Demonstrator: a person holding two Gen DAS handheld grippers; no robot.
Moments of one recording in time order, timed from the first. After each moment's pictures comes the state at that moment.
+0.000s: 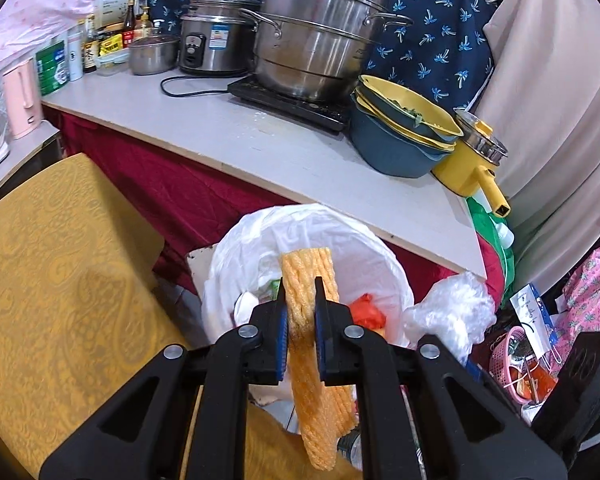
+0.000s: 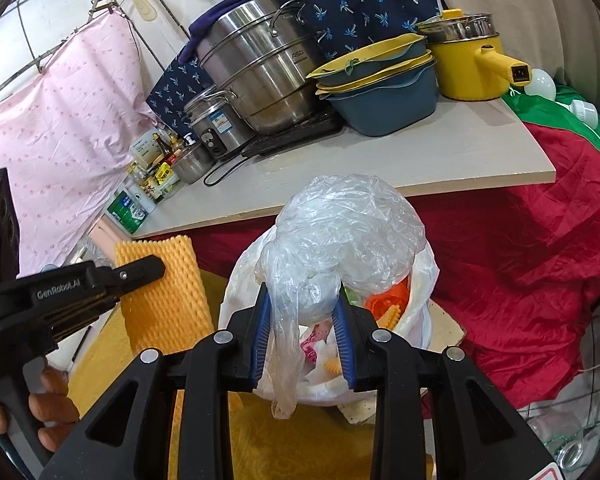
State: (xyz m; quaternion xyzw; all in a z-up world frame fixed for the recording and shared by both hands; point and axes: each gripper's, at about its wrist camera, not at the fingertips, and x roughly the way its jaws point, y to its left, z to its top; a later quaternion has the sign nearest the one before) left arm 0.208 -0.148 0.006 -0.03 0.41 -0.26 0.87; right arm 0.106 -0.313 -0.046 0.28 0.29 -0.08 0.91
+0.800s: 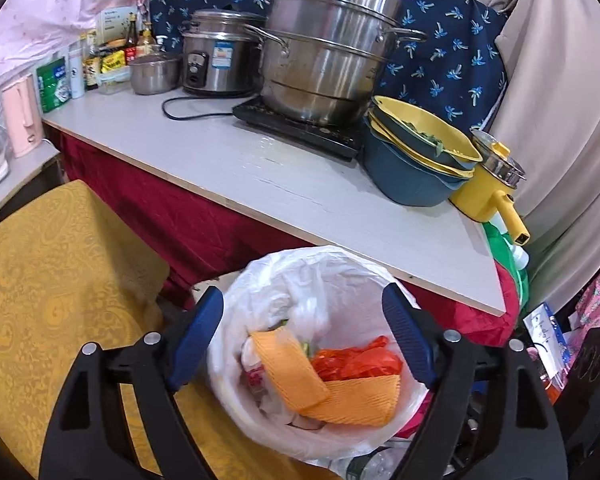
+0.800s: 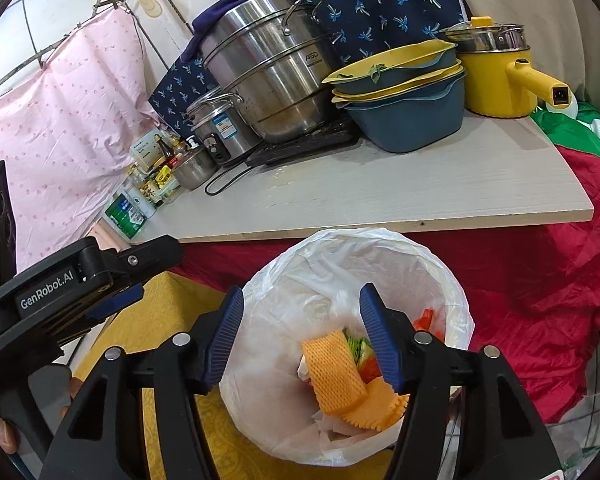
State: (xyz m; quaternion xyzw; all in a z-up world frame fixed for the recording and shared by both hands) left arm 0.243 -0.153 0.011 -0.02 0.38 -0.23 0.89; right arm 0.158 -0.314 -0.039 0.26 0.28 -0.07 0.92
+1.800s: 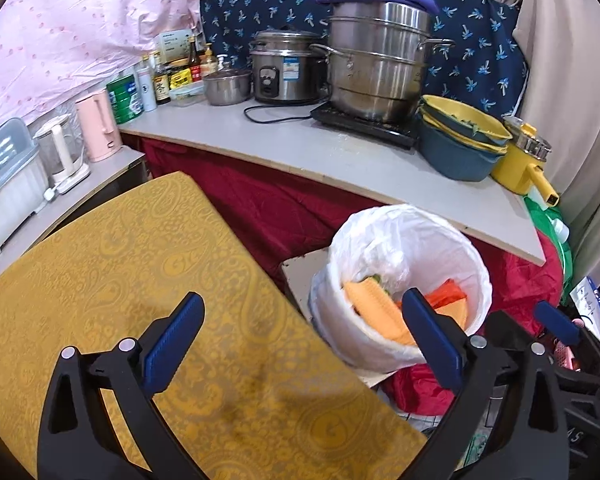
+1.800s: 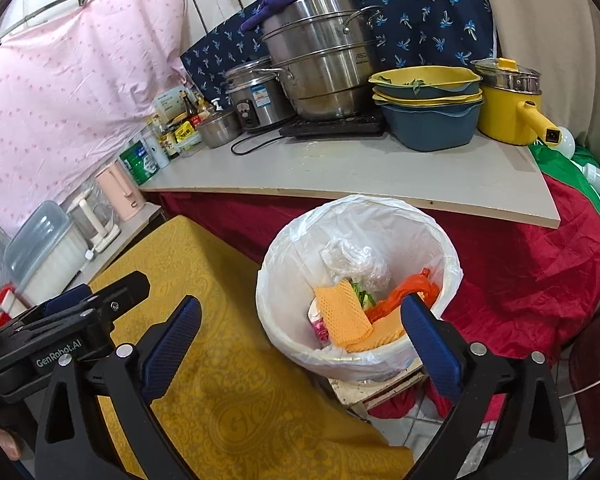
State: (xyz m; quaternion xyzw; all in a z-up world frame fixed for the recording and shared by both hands) left arm 0.155 -0.059 0.019 0.03 0.36 -0.14 0.92; right arm 0.093 -0.234 -0.002 0.17 0.33 -0.07 0.93
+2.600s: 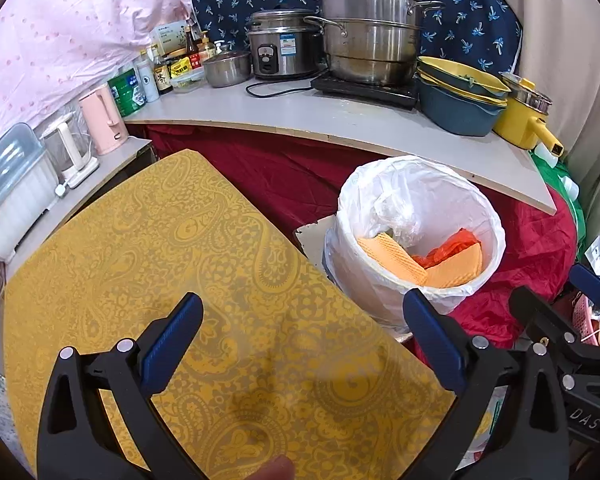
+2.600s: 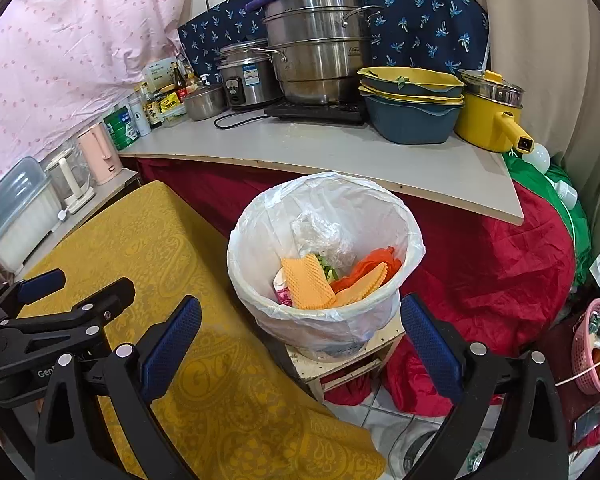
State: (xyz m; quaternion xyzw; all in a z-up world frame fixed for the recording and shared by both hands) left arm 0.119 -0.057 -0.005 0.09 0.39 -0.13 0.91; right arm 0.063 -0.219 -0.009 0.10 0.36 -0.11 0.92
